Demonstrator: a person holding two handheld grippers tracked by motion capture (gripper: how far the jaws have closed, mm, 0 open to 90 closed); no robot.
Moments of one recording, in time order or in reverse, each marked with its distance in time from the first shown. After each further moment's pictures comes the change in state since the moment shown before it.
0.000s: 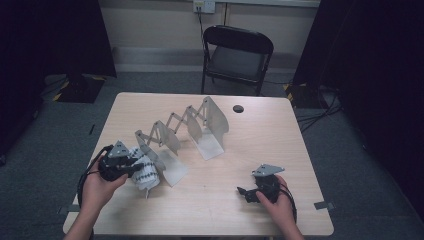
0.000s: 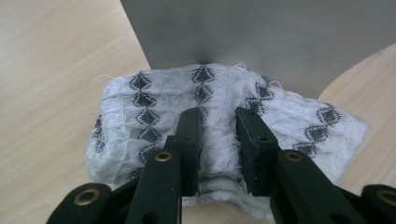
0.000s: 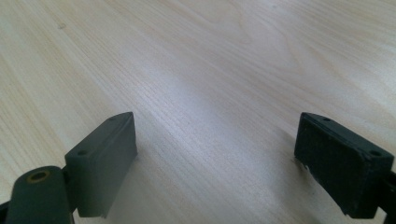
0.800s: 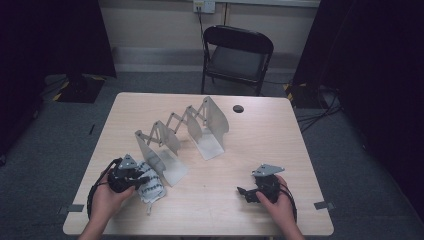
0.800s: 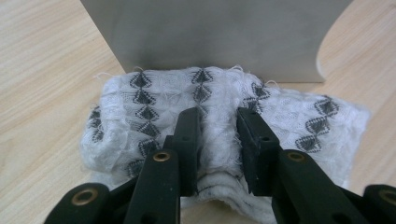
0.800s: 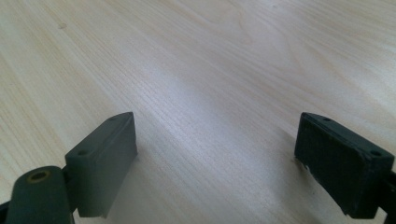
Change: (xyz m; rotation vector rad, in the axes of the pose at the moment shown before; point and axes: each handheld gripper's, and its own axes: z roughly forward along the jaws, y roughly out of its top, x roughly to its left) left arm -0.017 -0.026 0.027 0.054 -0.046 -0.041; right arm 0.000 0.000 0.000 0.002 0.000 0.001
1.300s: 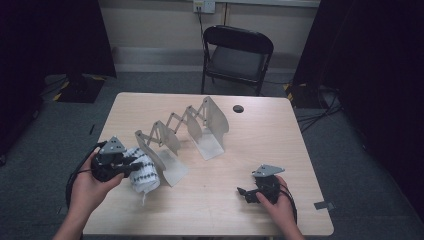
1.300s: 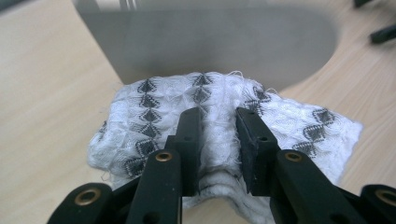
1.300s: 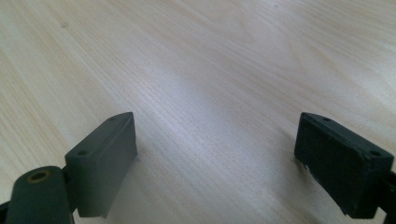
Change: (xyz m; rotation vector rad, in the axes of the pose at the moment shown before) left arm -0.008 0.058 -0.086 -0.085 0.006 0.035; right arm 0.001 -0.001 -0.001 -0.001 0.002 -0.003
